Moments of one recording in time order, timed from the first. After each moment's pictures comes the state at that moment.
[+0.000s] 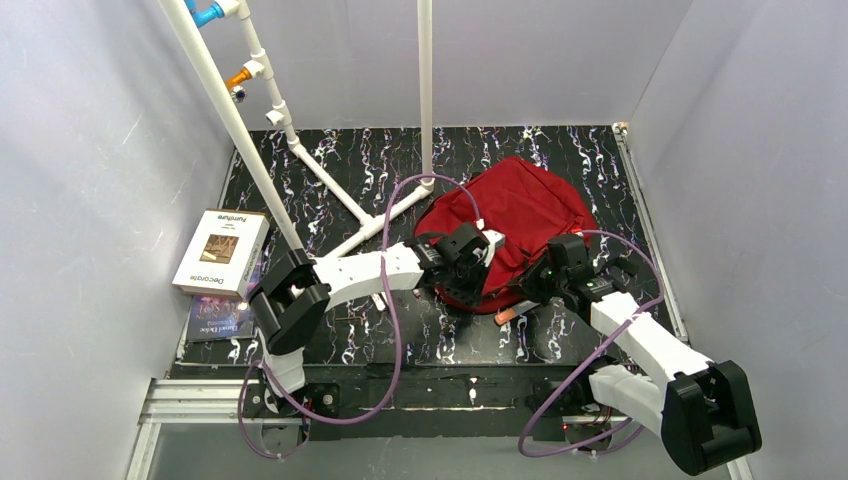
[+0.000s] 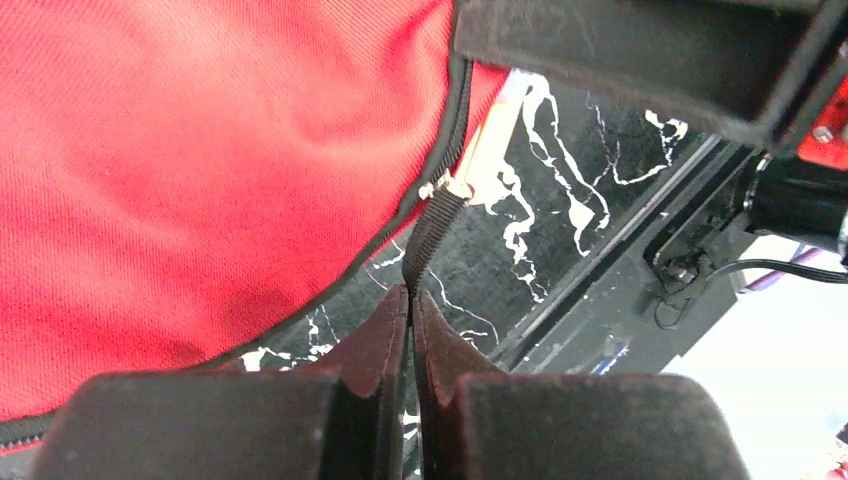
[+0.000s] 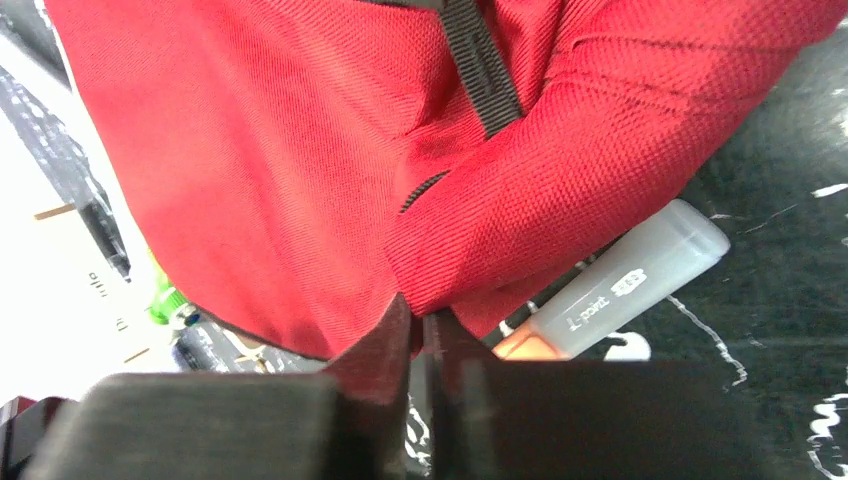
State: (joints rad) left arm -1.02 1.83 1.31 -0.47 0.17 -0.42; right arm 0.37 1.01 0.49 -0.34 -0.14 1.04
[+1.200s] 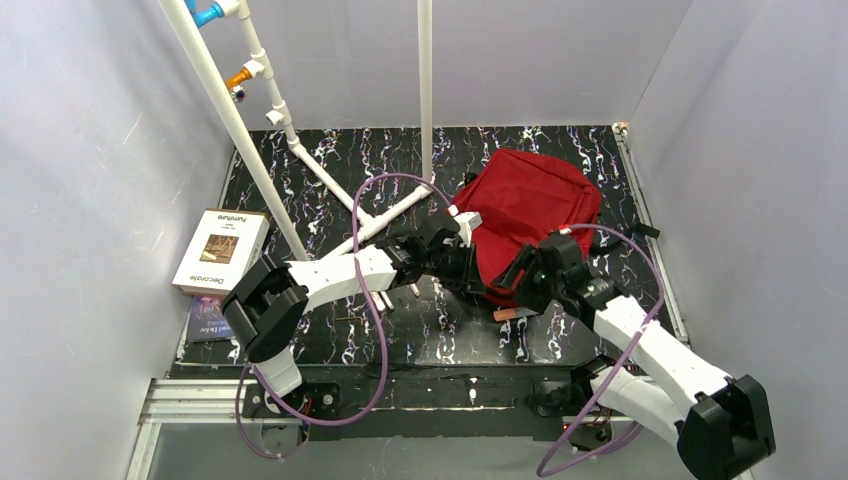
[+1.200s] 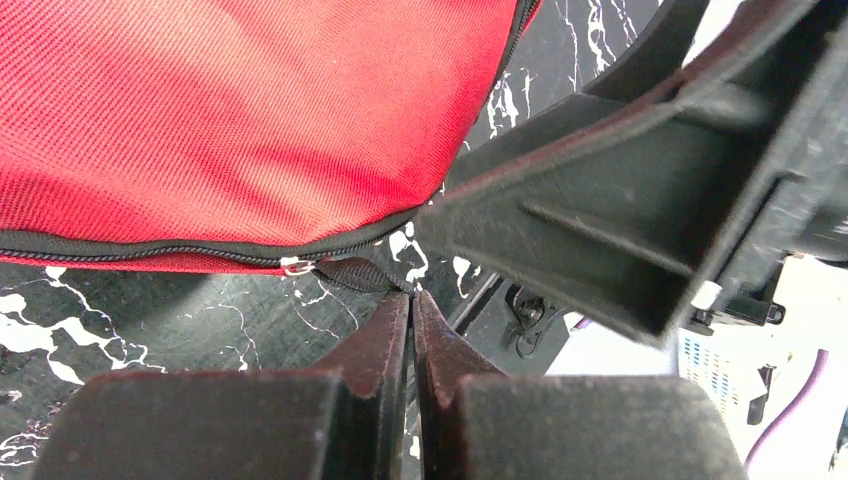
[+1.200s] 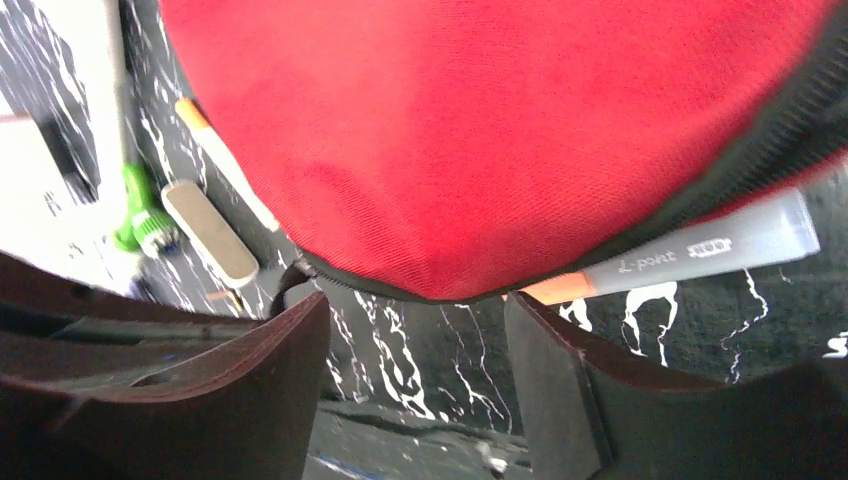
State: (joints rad) left arm -0.93 1.69 1.11 -0.12 0.33 -0.67; right arm 0.50 0.96 0.62 -0.51 -0.09 0.95
